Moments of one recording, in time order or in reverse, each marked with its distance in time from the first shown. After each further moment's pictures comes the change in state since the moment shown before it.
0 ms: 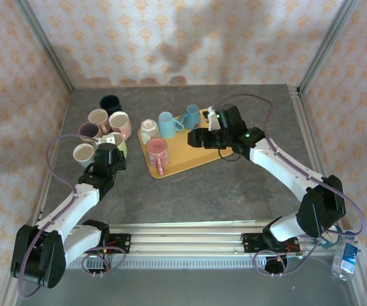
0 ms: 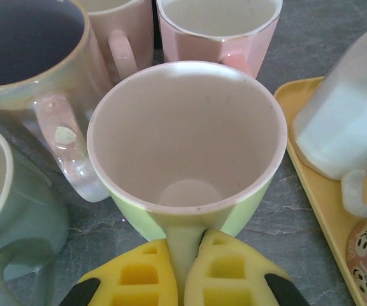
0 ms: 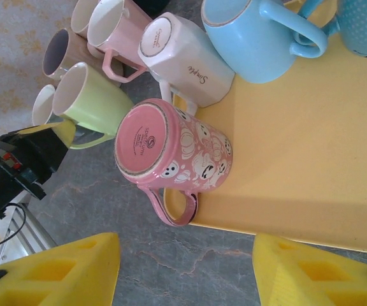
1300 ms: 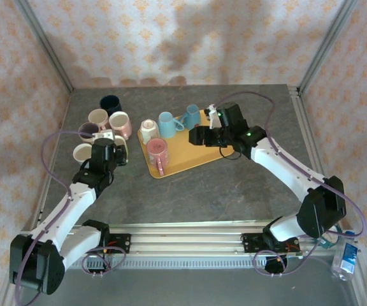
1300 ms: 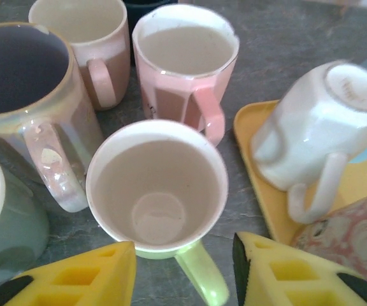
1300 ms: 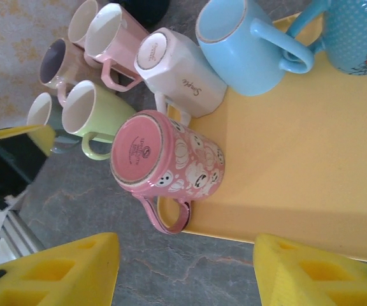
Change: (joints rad) left arm 0.000 -0.079 0.119 -0.164 0.088 -0.076; right arm -0.006 -0.011 0.016 -0.017 0.040 -0.025
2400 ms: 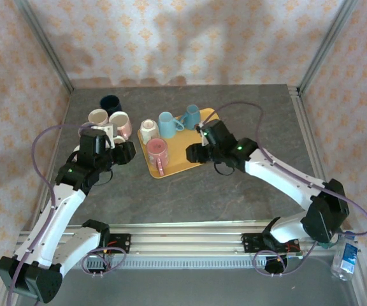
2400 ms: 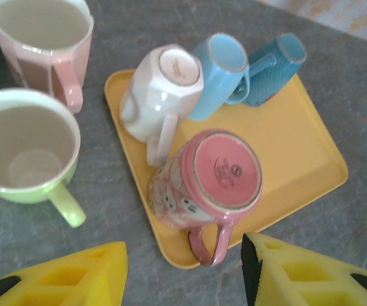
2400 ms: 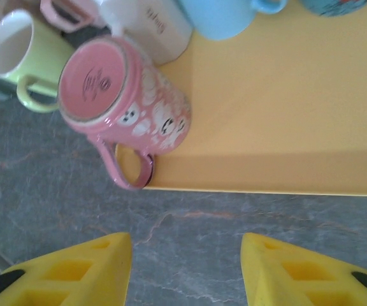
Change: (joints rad) left arm -0.023 -0.064 0.277 -0.411 0.359 -0.130; right arm 0.200 -0.025 -0.067 -0.089 0.261 0.029
